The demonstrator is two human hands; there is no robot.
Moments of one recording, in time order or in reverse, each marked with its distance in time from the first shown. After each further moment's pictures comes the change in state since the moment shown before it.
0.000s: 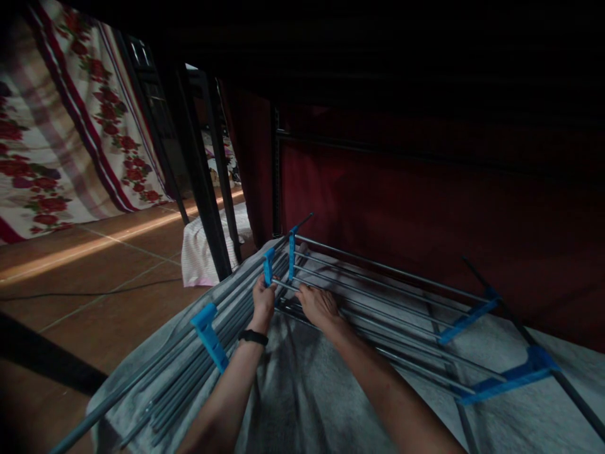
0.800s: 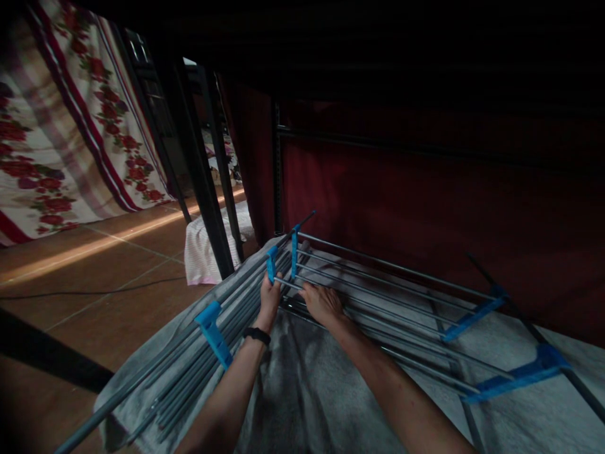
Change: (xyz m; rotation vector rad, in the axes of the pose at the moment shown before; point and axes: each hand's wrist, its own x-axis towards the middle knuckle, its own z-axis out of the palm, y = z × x) left_hand -0.001 -0.003 0.001 0.092 -0.115 0.127; right_hand -0.003 0.001 -0.004 -0.009 -0.026 0.016
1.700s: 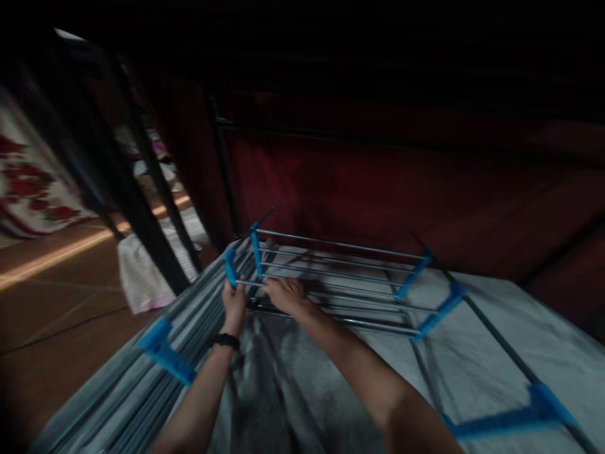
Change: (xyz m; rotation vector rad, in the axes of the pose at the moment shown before) left_hand -0.004 0.001 -0.002 0.173 0.052 -0.019; right_hand -0.001 -0.004 0.006 0.034 0.096 -0.029
